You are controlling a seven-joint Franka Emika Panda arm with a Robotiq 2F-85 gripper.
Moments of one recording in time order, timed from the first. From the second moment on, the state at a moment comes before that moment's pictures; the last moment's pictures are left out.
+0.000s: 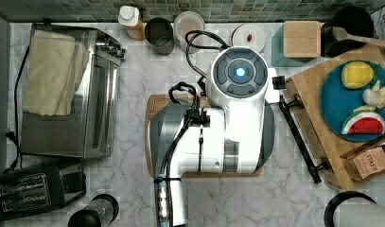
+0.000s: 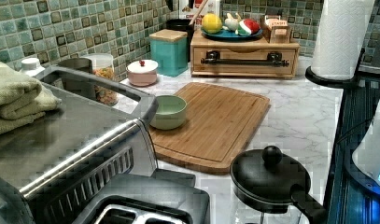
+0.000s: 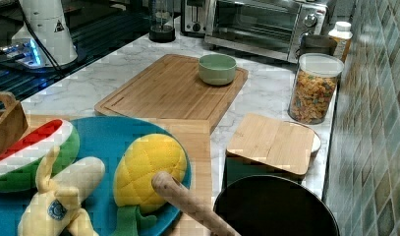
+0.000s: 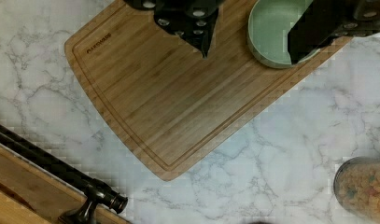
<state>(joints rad) -0.03 0.01 -0.01 -1.86 -0.04 0.27 -0.14</state>
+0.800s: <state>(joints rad) -0.04 -0.03 -0.01 -1.99 -0.04 0.46 -0.50</state>
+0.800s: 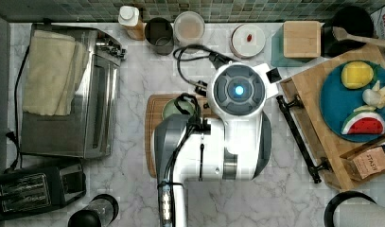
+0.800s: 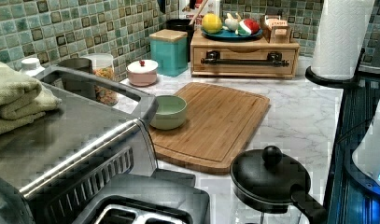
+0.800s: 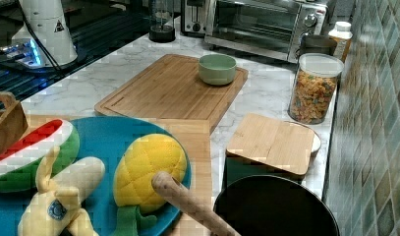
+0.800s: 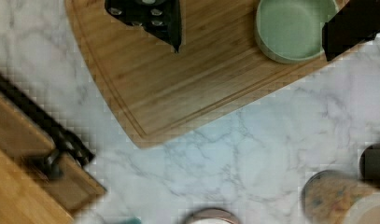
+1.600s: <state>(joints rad) -0.12 -0.17 -0.08 -2.39 -0.04 0.68 -1.11</state>
